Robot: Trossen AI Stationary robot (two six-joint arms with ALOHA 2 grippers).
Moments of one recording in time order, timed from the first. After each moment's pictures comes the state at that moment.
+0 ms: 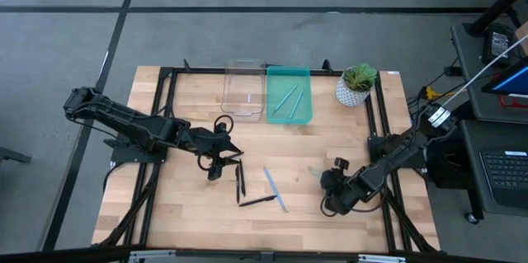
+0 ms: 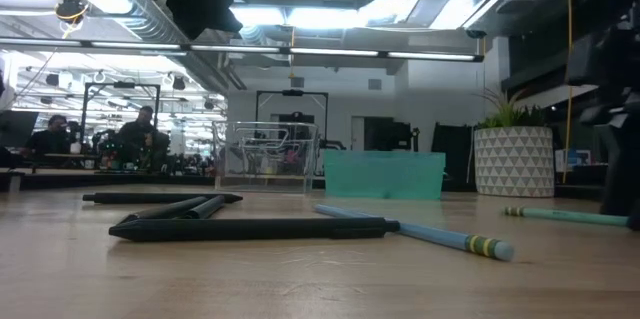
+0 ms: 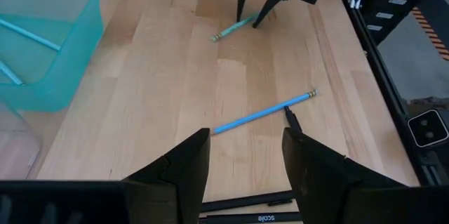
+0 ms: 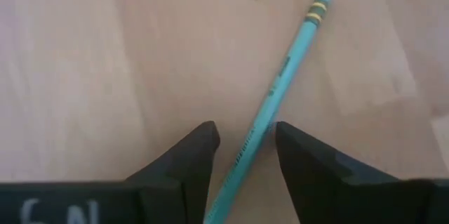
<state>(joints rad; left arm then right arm) -0.24 1.15 0.77 -0.21 -0.15 -0.28 0.75 1.59 0.65 -0.40 0.43 0.93</state>
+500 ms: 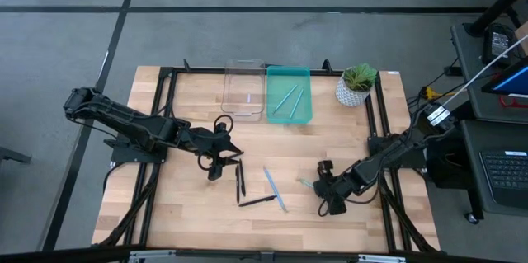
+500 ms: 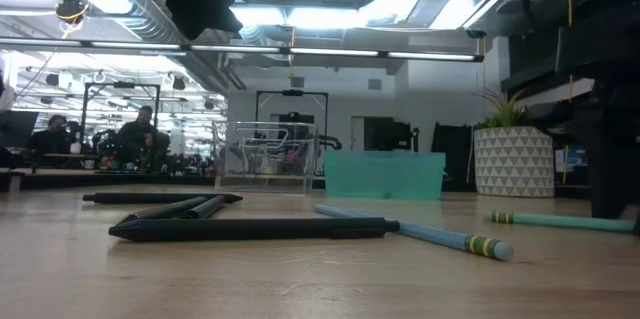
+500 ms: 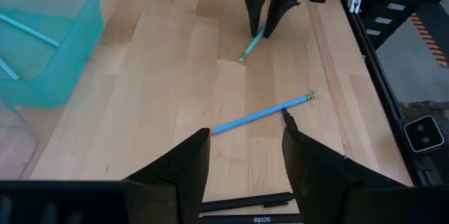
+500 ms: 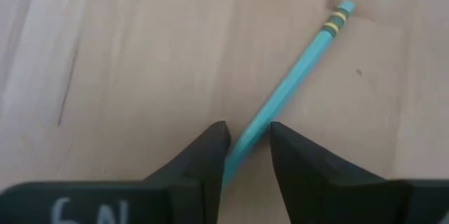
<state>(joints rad) -0.24 1.15 0.77 -0.21 -0.15 -0.31 0.65 1.59 0.65 -0.24 0.21 0.37</state>
